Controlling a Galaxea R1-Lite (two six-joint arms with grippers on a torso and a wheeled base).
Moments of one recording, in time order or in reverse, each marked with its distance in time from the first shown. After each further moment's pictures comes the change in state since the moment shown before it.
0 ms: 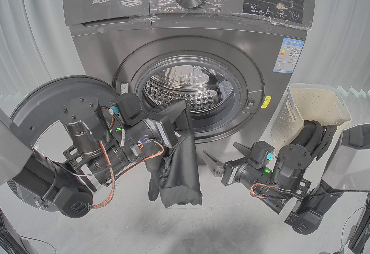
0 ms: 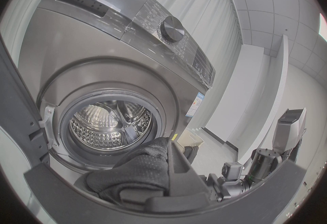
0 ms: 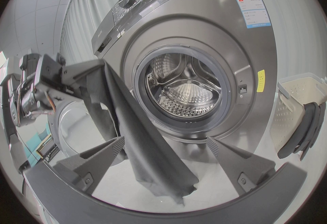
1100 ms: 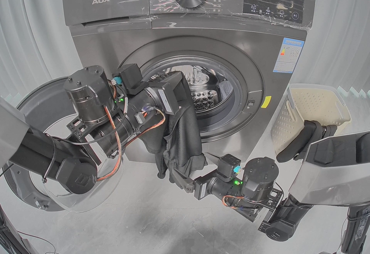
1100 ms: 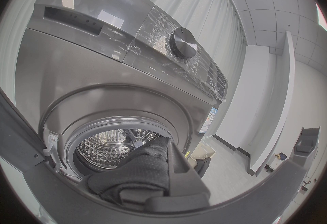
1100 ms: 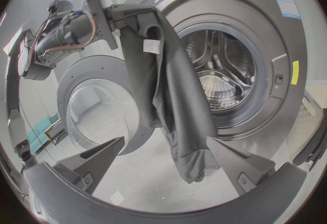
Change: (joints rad) left arm 0.036 0.016 -0.213 0.138 0.063 0.039; right arm 0.085 0.163 -0.143 -0.001 0.060 -0.090
